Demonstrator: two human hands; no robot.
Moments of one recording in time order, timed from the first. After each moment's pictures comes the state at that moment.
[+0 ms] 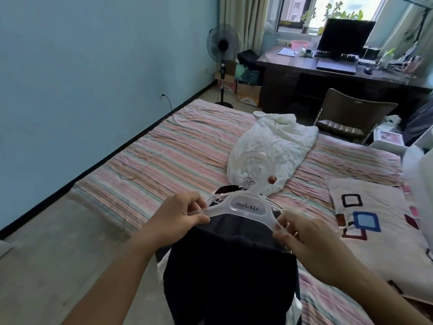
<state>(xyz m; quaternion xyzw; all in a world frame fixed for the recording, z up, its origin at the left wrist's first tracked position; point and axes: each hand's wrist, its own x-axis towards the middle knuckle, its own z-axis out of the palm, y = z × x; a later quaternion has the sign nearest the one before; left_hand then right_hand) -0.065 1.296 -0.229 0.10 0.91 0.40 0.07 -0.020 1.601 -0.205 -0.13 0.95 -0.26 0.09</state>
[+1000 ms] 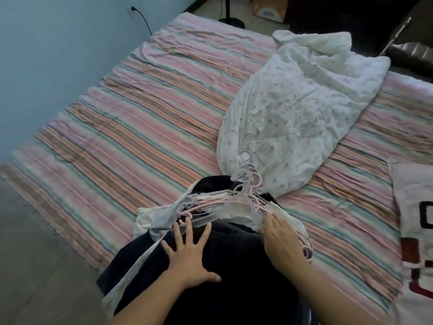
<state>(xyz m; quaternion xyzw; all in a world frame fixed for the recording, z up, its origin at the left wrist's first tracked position) -0.364 1.438 -0.667 -0.05 0.91 0.08 0.40 -0.413 1.684 -0.663 -0.13 0.98 -0.10 0.11</state>
